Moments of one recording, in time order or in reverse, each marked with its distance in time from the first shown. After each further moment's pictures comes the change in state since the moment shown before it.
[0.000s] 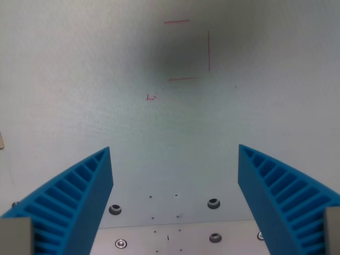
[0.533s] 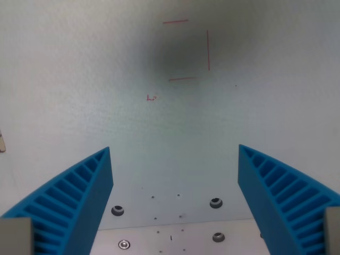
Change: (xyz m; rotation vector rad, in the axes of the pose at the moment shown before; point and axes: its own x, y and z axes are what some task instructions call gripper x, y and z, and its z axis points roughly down) arm 0.000 0.000 0.000 0.000 0.000 0.023
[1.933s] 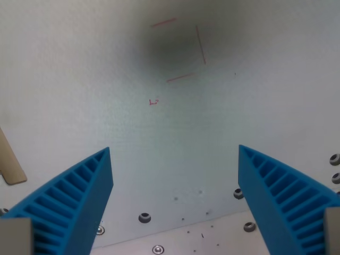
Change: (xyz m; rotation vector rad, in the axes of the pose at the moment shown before) arm 0.000 0.000 0.000 0.000 0.000 0.210
